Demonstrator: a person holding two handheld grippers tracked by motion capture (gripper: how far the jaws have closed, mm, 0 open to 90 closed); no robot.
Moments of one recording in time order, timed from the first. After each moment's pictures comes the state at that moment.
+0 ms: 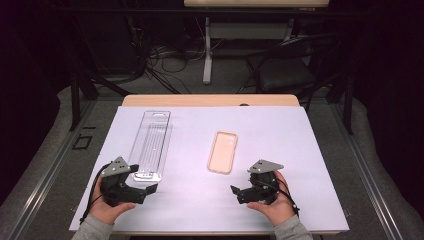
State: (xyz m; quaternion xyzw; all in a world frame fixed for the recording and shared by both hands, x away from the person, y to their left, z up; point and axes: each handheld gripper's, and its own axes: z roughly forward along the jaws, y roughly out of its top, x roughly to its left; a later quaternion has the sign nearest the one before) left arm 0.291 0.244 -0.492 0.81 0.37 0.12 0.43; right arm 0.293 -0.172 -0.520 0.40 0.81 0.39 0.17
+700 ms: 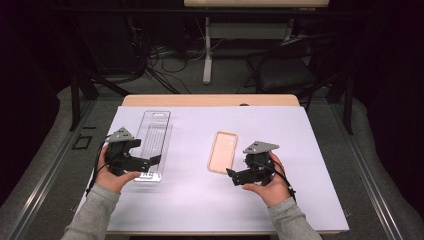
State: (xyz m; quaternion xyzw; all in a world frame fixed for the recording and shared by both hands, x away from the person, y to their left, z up) left arm 0.348 0.232 -0.447 0.80 0.39 0.12 0.43; right arm 0.327 -0.159 -0.486 0.40 0.81 0.40 0.18
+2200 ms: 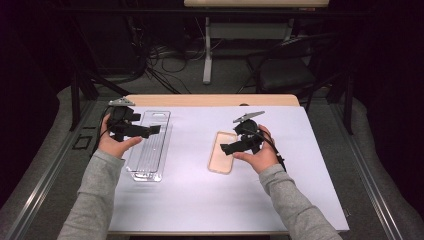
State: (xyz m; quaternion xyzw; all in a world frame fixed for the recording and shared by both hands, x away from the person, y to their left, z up) left arm 0.421 0.239 -0.420 0.80 0.41 0.12 0.42; right arm 0.404 -0.138 -0.461 0.43 0.82 0.35 0.15
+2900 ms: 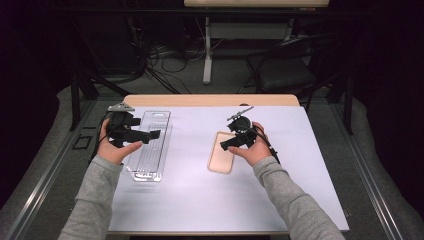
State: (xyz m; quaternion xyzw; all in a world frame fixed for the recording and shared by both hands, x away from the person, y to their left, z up) left arm 0.404 0.239 -0.420 0.79 0.42 0.12 0.43; right arm 0.430 -0.126 -0.474 0.44 0.84 0.28 0.14
